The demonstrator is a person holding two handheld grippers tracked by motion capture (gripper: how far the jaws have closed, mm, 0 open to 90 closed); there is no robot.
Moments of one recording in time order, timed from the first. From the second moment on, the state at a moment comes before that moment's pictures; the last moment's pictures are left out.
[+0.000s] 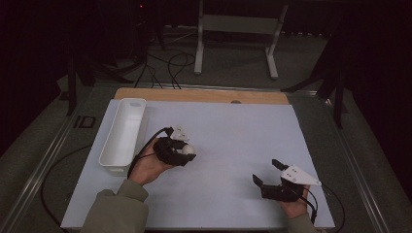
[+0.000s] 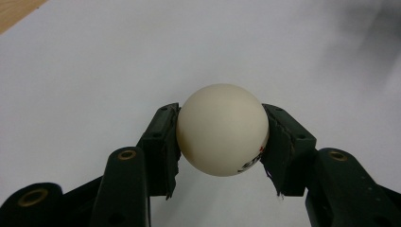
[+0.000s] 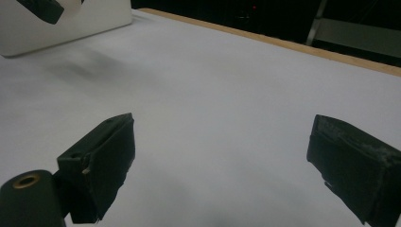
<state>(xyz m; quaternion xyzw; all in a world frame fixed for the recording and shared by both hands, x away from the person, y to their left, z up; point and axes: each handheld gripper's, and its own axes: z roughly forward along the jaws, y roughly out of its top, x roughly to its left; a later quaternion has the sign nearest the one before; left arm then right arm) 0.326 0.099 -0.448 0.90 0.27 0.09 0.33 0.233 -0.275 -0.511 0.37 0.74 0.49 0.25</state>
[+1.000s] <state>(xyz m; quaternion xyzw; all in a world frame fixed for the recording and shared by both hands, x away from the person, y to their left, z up) 0.328 0.108 -0.440 0.89 0.28 0.10 0.33 0.233 -0.274 -0.512 0.37 0.74 0.49 0.25</state>
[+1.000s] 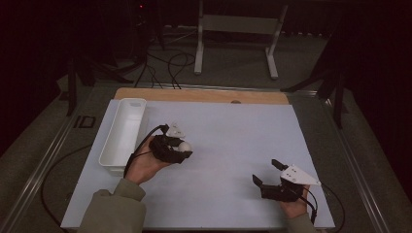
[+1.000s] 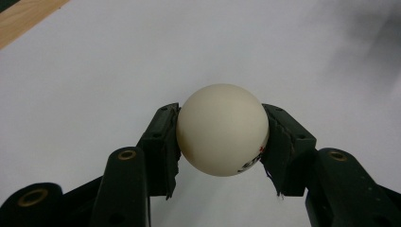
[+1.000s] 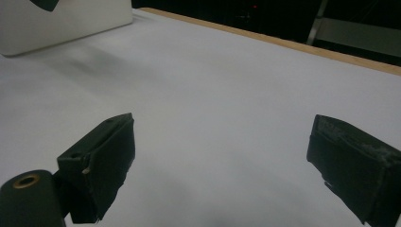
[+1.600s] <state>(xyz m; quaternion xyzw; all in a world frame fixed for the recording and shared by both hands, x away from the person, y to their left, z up) 0.328 0.114 -0.433 0.89 0.29 0.11 0.33 0.233 -0.274 -0.512 0.37 0.74 0.49 0.25</state>
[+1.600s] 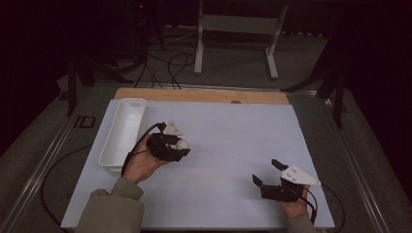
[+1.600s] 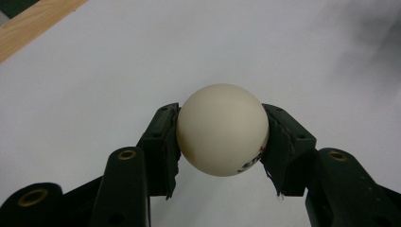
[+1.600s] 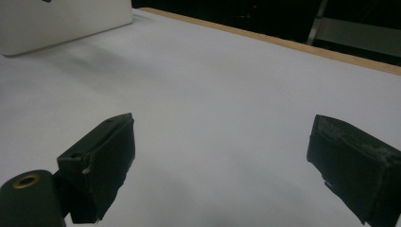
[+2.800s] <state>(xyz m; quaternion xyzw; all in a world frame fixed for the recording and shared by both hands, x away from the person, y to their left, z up) 0.331 0.125 -0.427 0.89 0.30 0.12 0.33 0.233 -0.274 -0.512 0.37 0.74 0.49 0.25</state>
